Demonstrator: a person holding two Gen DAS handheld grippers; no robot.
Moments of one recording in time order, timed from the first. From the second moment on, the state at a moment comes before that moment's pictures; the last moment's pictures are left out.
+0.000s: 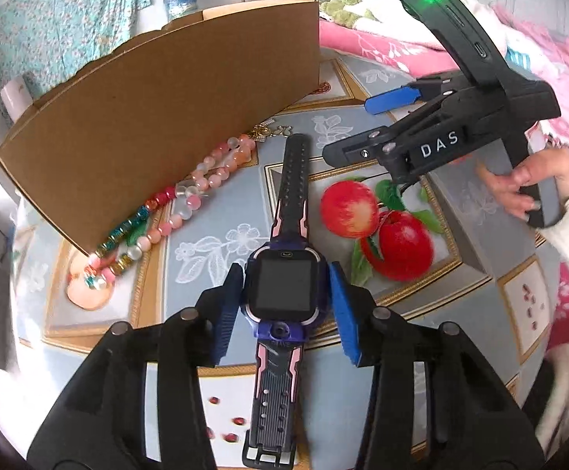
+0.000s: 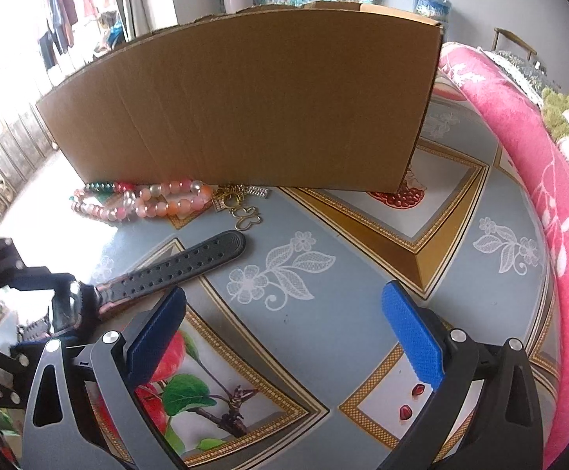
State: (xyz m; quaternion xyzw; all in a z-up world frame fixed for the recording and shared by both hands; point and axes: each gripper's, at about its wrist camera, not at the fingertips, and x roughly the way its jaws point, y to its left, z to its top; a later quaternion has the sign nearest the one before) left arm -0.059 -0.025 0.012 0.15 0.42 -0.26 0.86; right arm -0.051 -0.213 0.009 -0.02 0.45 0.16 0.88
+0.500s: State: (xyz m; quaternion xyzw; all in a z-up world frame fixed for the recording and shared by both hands) left arm -0.046 0.029 0.000 -0.22 0.46 -0.40 0.76; right arm -0.090 -0.257 -0.005 0.35 0.47 0.33 0.74
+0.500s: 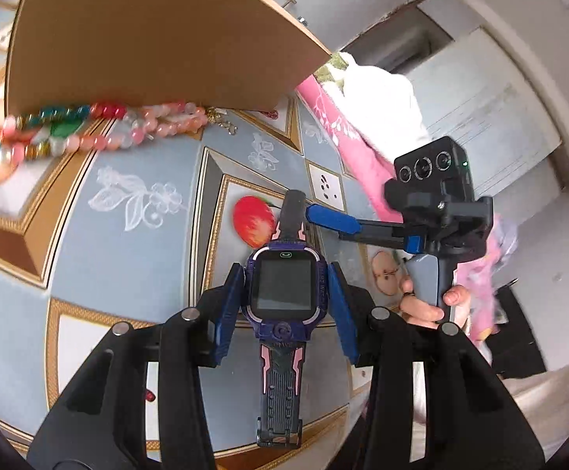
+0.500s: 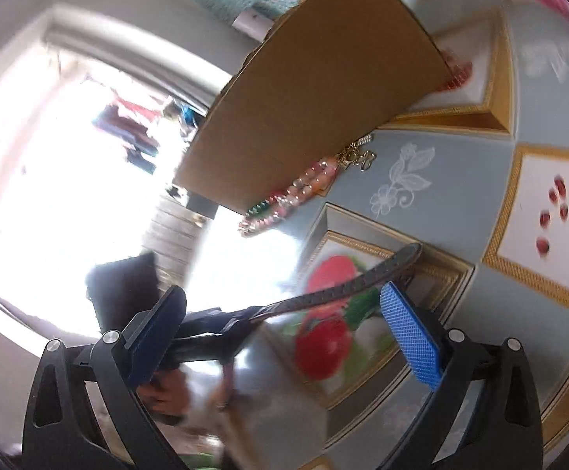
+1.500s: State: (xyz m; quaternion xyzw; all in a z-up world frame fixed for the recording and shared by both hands) left arm -0.092 -0.021 0.013 -0.04 0.44 -0.45 0.78; right arm -0.118 -0.258 -0.031 0.34 0.49 0.25 0.76
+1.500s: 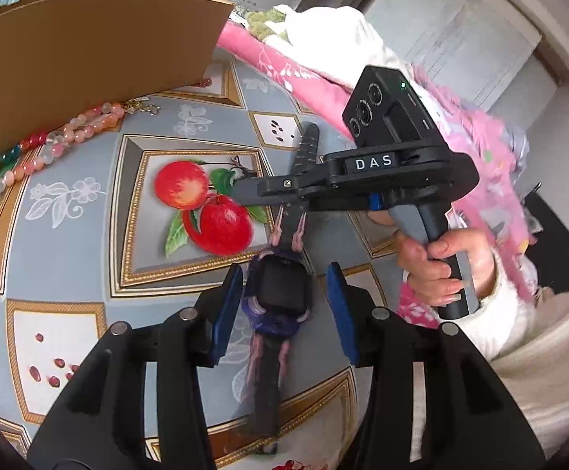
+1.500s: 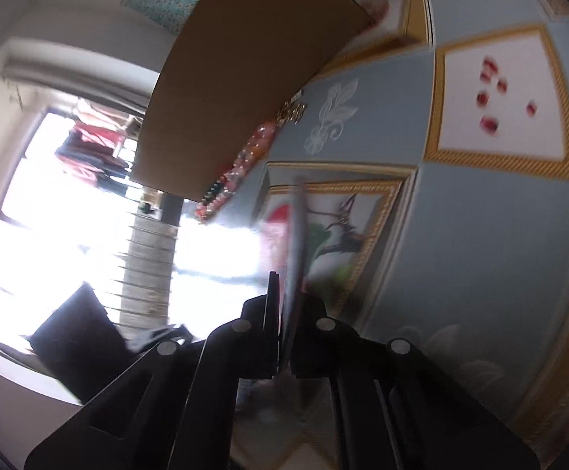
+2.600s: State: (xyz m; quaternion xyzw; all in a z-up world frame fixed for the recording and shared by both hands) left arm -0.154 -0.038 0.016 0.19 0.39 -0.32 0.84; right arm -0.147 -0.246 0.055 0.26 0.41 0.31 0.82
